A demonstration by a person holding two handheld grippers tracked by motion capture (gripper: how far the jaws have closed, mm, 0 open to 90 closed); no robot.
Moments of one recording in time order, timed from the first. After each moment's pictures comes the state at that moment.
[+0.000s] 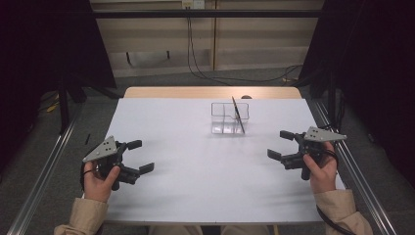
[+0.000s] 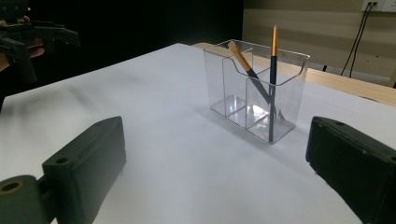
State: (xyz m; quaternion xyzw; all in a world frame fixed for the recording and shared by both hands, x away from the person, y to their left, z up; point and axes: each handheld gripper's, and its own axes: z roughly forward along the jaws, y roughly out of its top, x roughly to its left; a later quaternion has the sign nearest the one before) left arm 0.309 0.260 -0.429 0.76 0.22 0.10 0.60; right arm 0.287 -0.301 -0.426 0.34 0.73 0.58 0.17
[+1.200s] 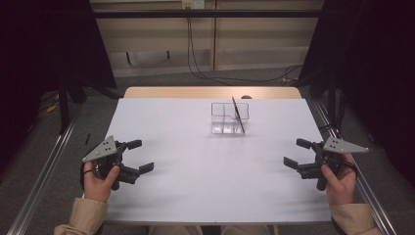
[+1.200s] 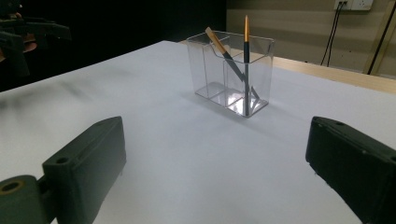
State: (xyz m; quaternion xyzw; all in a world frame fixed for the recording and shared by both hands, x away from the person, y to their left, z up) left arm 0.309 0.260 -0.429 0.76 0.22 0.10 0.60; right arm 0.255 -0.338 -0.432 0.36 0.72 0.57 0.19
